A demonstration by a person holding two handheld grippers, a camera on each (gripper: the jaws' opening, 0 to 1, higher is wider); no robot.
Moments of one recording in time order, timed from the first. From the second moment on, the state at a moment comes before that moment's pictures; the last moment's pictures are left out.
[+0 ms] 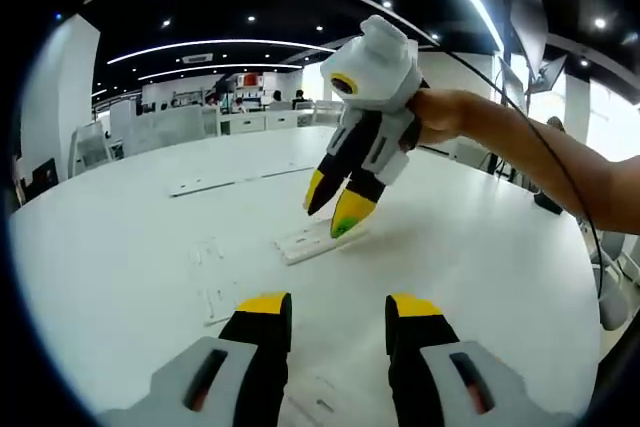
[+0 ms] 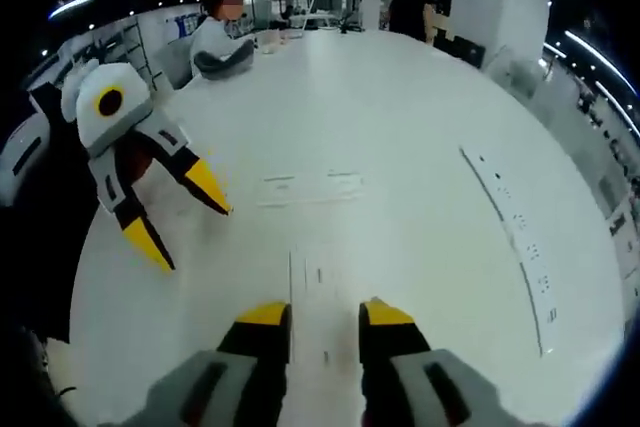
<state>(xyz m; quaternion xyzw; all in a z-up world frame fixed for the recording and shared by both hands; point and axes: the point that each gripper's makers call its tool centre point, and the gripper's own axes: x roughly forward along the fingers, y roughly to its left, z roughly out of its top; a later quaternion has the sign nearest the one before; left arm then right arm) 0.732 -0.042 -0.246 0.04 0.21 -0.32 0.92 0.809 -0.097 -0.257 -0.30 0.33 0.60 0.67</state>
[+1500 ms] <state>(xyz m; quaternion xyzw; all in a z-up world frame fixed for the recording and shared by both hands) 0.727 -0.044 -0.249 0.04 0.21 -0.32 0.92 0.801 -0.144 -0.280 -0.29 0.31 0.62 0.66</state>
